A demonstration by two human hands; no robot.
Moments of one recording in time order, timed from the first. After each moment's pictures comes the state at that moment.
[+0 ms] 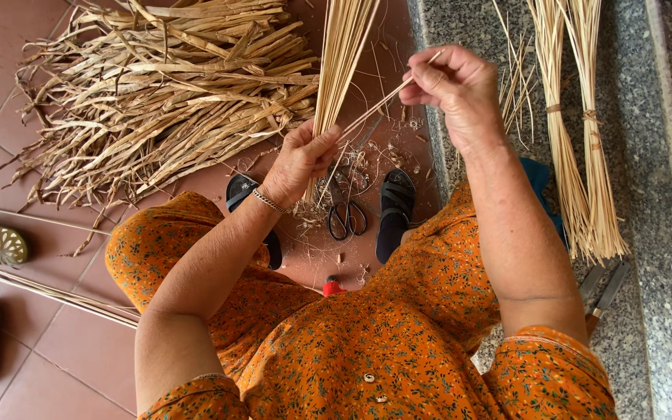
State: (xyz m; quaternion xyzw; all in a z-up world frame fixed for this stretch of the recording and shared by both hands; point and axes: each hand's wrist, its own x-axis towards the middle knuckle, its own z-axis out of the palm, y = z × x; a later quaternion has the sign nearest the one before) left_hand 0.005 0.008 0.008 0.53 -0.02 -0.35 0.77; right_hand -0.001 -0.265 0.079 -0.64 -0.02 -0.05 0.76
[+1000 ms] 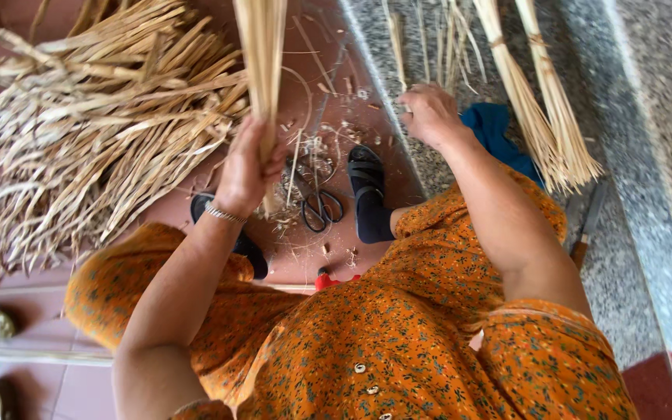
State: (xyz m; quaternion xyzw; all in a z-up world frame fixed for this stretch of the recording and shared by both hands) left_hand 0.015 -0.012 0.008 0.53 -0.02 -0.39 0.76; right_hand -0.068 -0.372 -0.096 -0.98 0.06 0.10 0.15
